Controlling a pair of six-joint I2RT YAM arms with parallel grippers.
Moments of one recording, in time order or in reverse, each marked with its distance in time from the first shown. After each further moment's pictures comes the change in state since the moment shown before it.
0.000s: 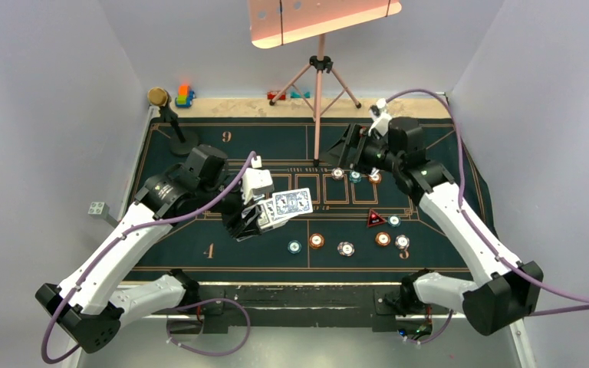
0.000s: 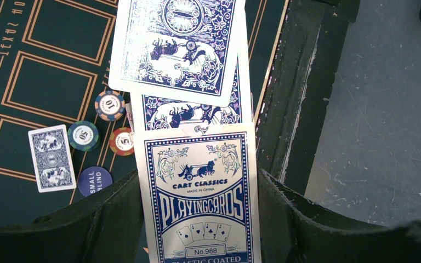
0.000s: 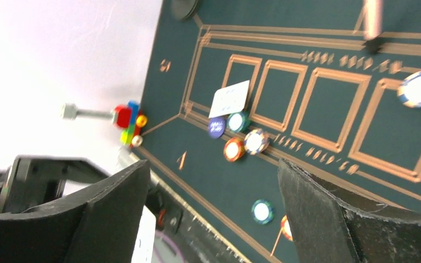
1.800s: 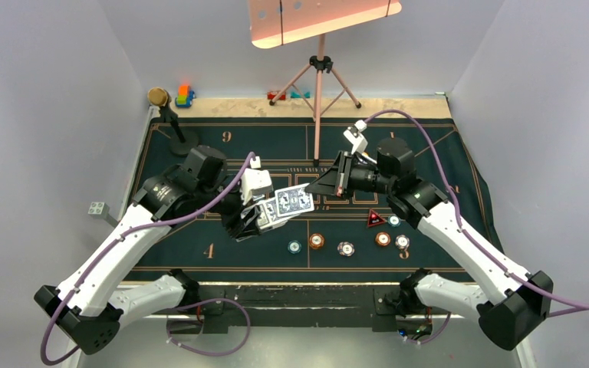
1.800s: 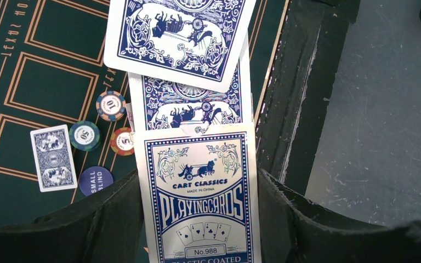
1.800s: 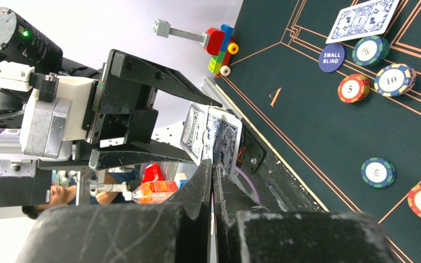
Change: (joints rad) left arm 0.000 -0.009 -0.002 0.000 -0.001 0.001; right arm 0.211 -0.139 -0.180 0.176 -0.245 0.284
